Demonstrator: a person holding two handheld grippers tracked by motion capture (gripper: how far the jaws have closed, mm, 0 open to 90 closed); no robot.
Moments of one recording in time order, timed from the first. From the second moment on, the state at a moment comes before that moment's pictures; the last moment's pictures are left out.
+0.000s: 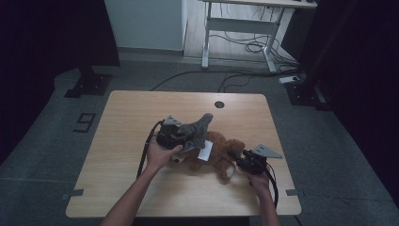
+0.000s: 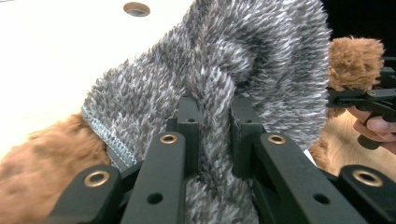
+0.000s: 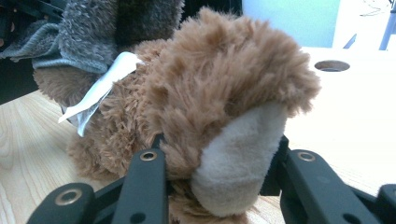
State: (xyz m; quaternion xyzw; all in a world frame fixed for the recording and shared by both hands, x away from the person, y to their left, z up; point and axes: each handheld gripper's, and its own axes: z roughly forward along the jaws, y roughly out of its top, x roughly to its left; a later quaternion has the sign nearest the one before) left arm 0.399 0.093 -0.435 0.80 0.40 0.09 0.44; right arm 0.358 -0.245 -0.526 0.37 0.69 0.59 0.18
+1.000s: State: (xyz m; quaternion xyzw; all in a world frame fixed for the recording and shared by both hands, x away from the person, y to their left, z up) left arm 0.401 0.035 -0.435 0.83 0.36 0.08 0.41; right arm 0.356 -0.245 -0.525 0.38 0.69 0.59 0.19
